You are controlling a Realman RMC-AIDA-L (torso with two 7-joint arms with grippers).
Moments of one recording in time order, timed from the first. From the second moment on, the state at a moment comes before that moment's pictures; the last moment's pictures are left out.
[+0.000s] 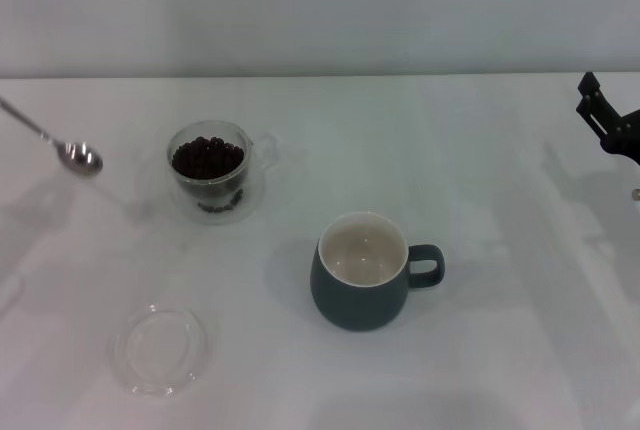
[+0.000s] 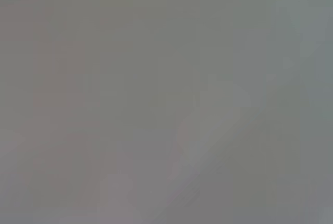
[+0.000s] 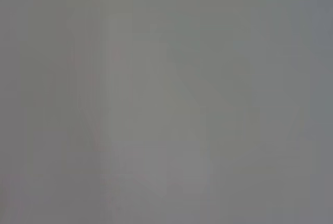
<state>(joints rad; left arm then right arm) -0.42 -2.01 0.38 0.35 -1.72 -1.50 1.63 0.40 2.01 0.62 0.19 -2.04 -1.20 0.20</state>
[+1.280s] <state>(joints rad) -0.64 -2.01 0.53 0.31 -1.68 -1.14 1.67 0.47 2.00 0.84 0.15 -2.04 -1.22 0.20</state>
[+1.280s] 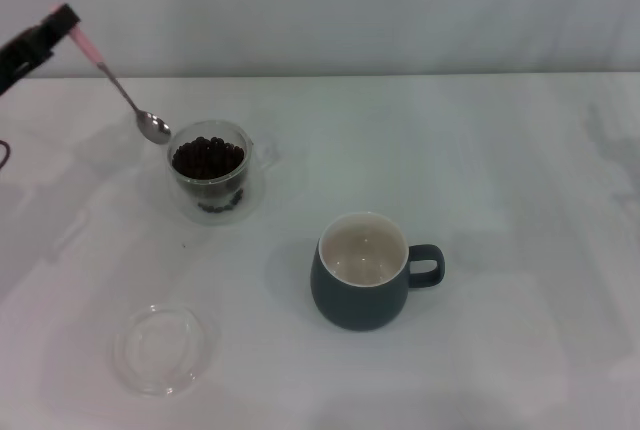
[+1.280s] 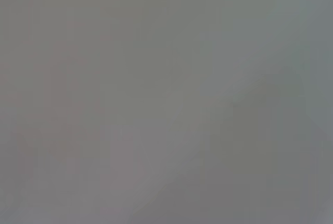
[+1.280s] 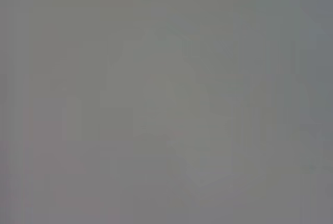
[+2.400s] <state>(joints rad) -0.74 -2.07 0.59 0.25 -1.69 -1.00 2.15 0.46 2.01 0.85 0.15 -2.04 -1.22 0.20</state>
